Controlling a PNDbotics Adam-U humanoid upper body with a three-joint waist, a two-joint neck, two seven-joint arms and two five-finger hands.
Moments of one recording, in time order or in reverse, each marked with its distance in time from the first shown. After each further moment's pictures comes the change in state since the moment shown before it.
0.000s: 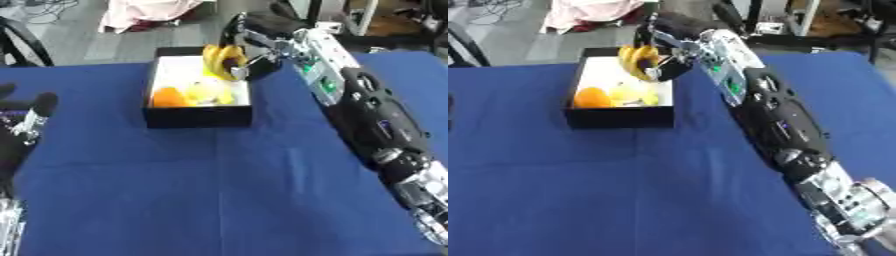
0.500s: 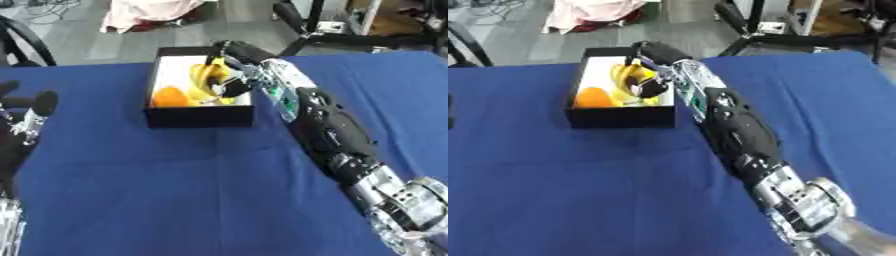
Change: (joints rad) left arm -0.008 -0.008 -0.010 -0.005 0.002 -0.004 -0.013; right arm -0.021 0.081 -0.057 0.273 0.163 0.015 -0.161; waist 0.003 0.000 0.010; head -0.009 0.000
